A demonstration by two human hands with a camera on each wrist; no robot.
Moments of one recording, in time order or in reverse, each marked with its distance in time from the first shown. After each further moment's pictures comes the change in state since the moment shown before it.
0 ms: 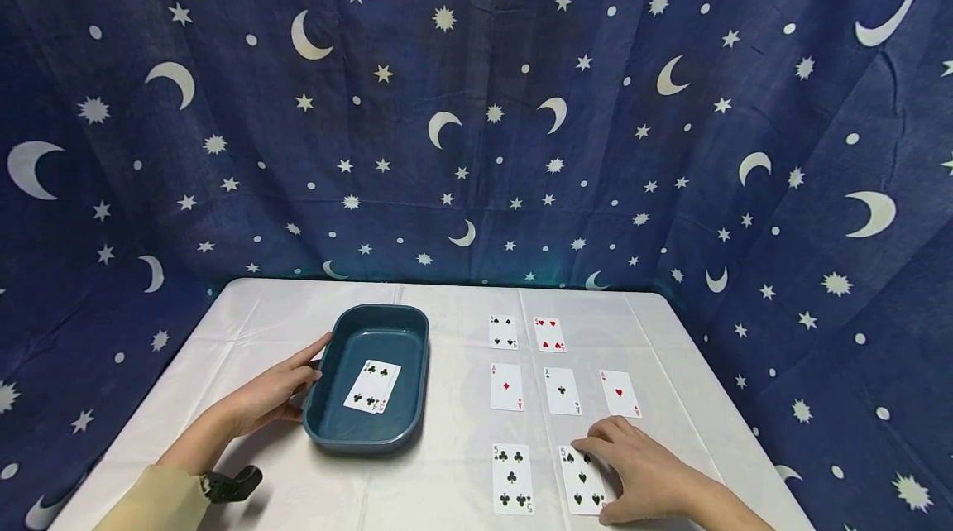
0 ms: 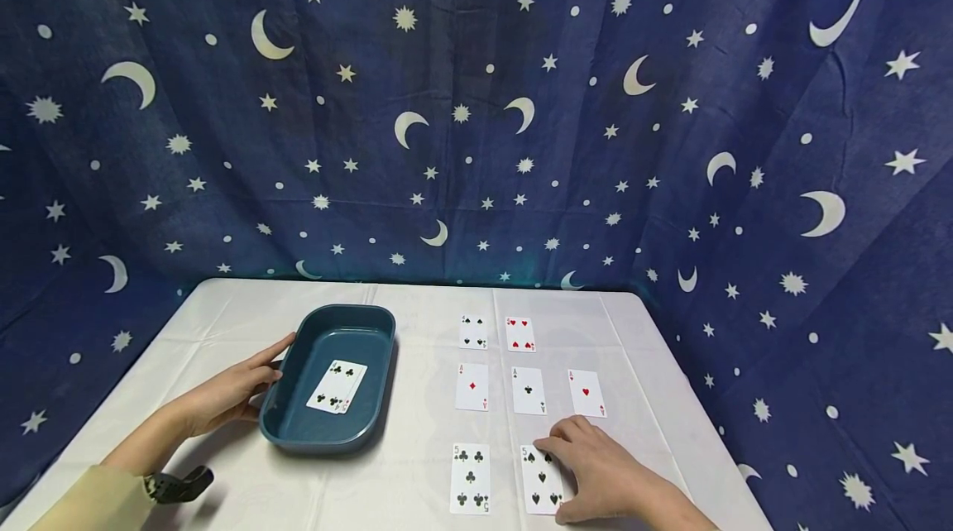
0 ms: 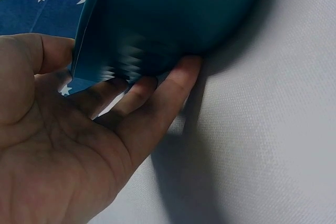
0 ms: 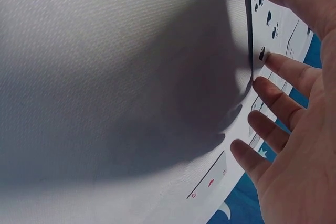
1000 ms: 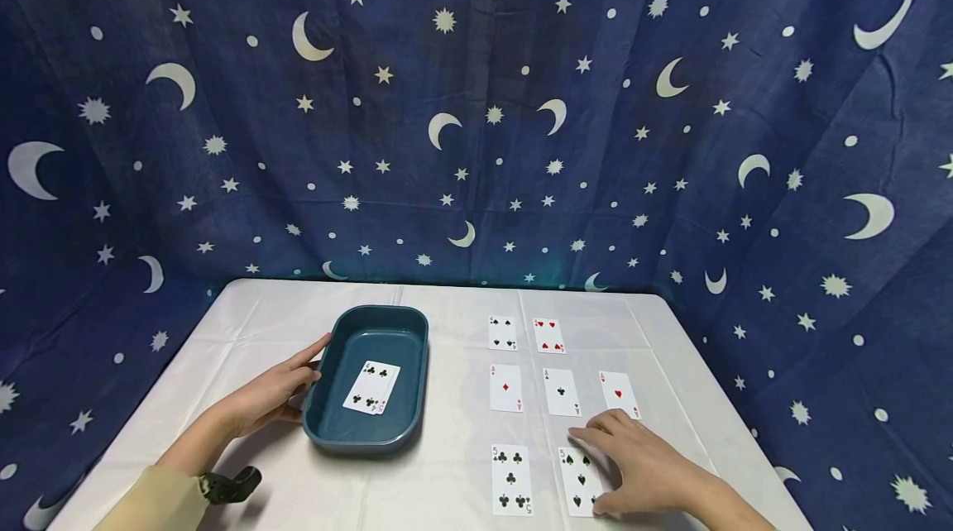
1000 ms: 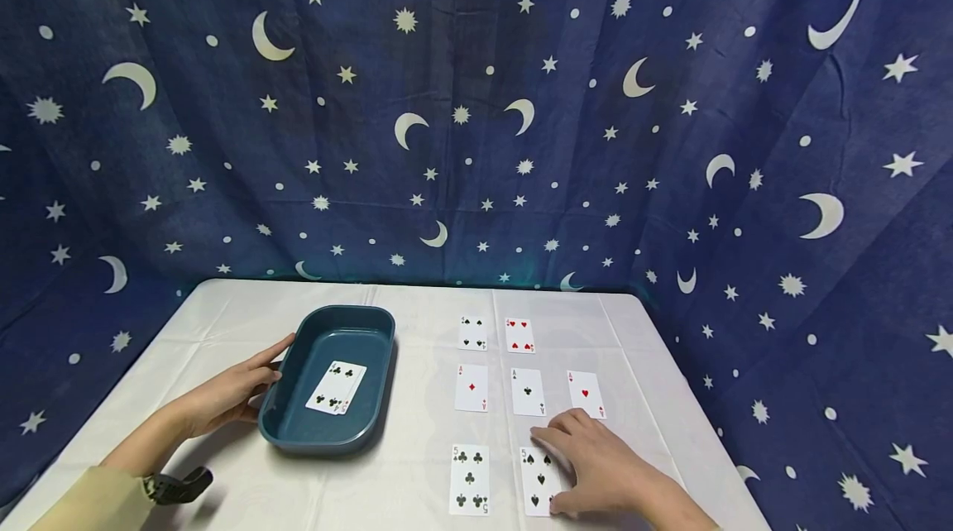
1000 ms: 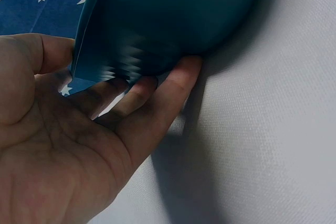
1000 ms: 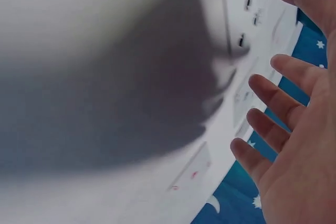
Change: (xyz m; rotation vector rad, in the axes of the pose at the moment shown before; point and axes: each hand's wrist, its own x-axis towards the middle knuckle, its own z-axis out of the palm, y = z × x) left_hand -0.001 0.000 0.001 -0.008 -0.007 -0.001; right_hand 0.006 -0.002 -0.010 -0.012 0.015 0.017
